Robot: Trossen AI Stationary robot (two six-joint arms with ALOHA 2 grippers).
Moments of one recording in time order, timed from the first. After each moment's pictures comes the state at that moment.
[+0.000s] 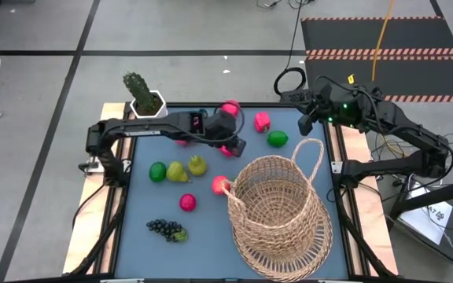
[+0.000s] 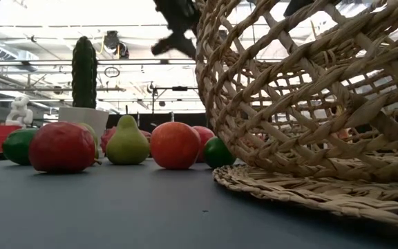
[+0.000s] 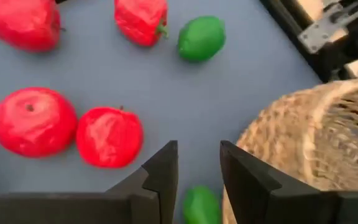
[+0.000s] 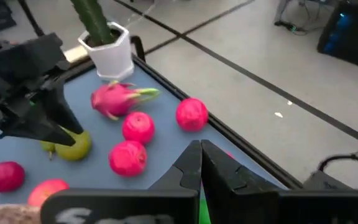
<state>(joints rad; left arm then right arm) 0.13 1.80 1.70 -0.79 -0.16 -0.77 -0.35 0.99 1.32 -0.89 0.28 0.25</state>
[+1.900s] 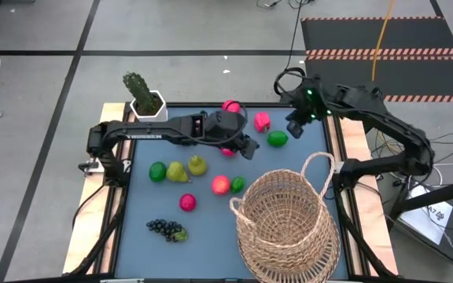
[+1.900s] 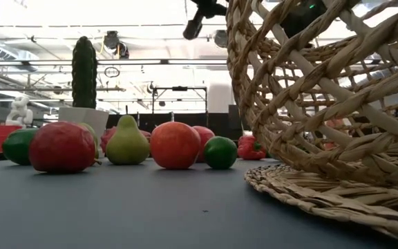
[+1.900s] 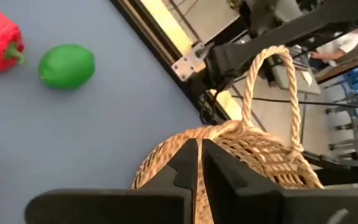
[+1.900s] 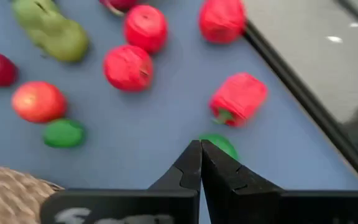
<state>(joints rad) 0.07 1.78 1.70 -0.43 0.02 -0.85 -0.63 1.22 1.26 -0.97 -0.17 -0.01</state>
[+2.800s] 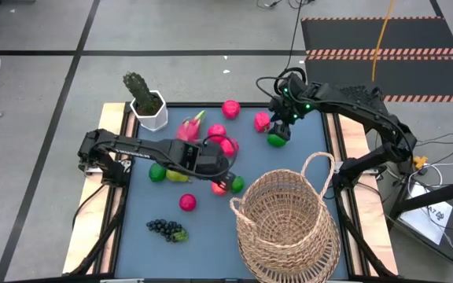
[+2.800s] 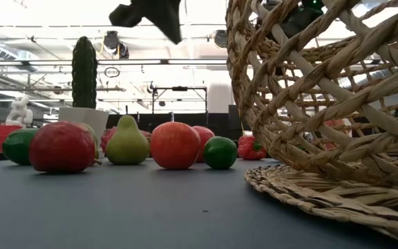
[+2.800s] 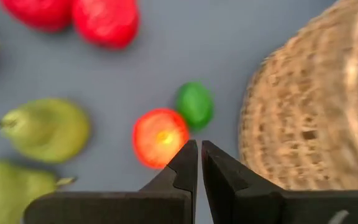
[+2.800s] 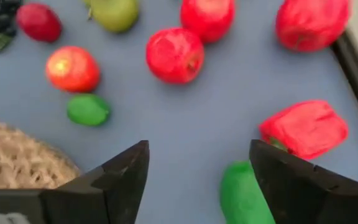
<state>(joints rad) -0.15 1.75 1.70 -1.08 -0.24 -1.11 -0.64 1.42 1.26 -0.88 -0.38 -0.24</state>
